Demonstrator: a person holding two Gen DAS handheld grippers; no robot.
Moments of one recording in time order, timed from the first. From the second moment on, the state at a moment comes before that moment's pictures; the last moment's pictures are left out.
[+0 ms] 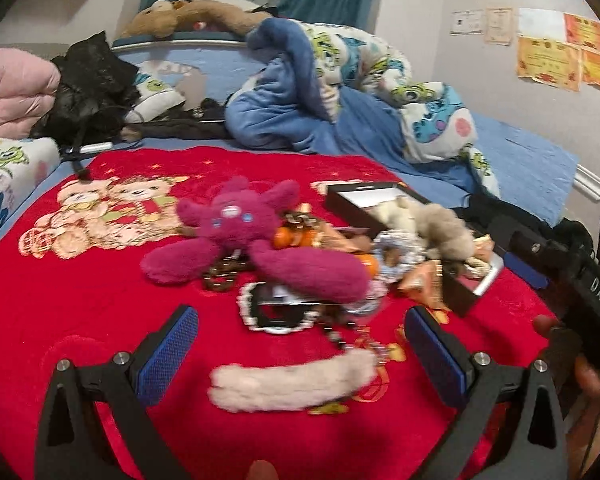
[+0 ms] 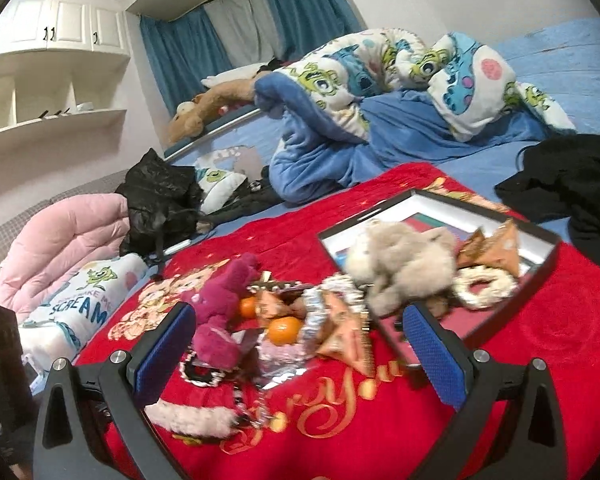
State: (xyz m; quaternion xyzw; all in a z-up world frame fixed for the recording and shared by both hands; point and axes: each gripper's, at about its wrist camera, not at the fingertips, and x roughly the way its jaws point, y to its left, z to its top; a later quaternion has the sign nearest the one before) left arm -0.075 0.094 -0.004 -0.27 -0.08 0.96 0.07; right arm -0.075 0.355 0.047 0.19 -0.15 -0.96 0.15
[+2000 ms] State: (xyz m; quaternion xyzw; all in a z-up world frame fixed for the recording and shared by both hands) left arm -0.317 0.053 -0.057 -0.39 -0.06 0.92 0.04; right arm -0.166 0.330 -0.006 0.28 -0.12 -0.93 0.21
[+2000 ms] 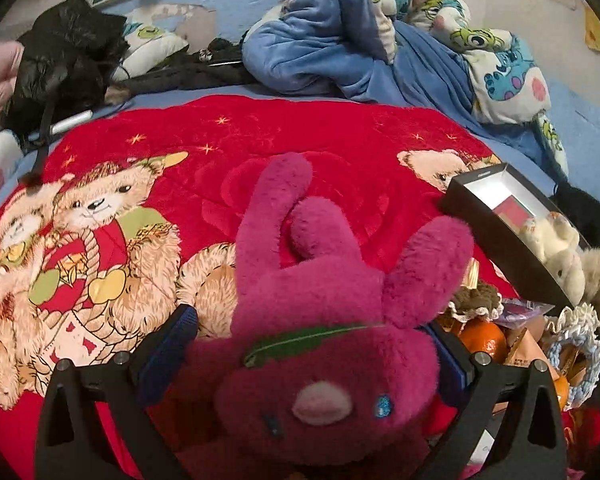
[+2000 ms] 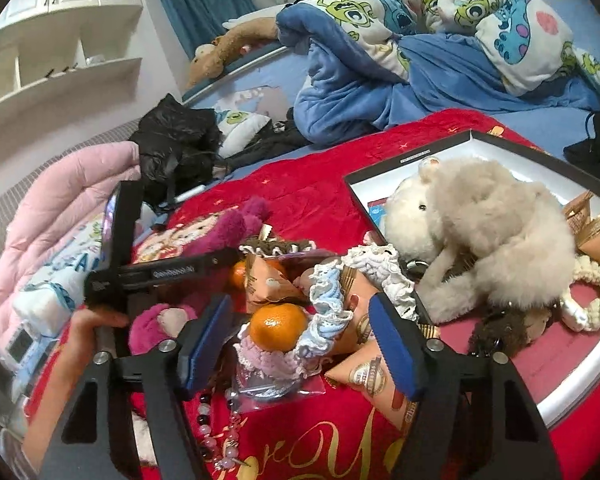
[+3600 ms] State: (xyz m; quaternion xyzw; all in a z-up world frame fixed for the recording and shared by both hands) left arm -0.209 0.052 0.021 -0.25 -0.08 0.96 0.11; right arm -0.126 0.344 0.037 0.22 -0.17 -0.95 0.13
